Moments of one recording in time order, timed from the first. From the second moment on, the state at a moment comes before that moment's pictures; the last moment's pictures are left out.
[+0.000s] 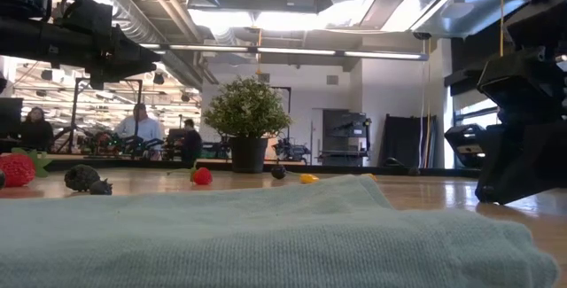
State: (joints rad) left arm 0.36 0.00 0.02 0.03 -0.28 -0.25; right arm 0.38 1.51 0.14 0.73 0.05 0.08
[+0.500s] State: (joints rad) left arm 0.36 0.00 0.02 0.03 -0.28 -0.25; right arm 0.37 1.23 0.24 0.74 0.33 0.10
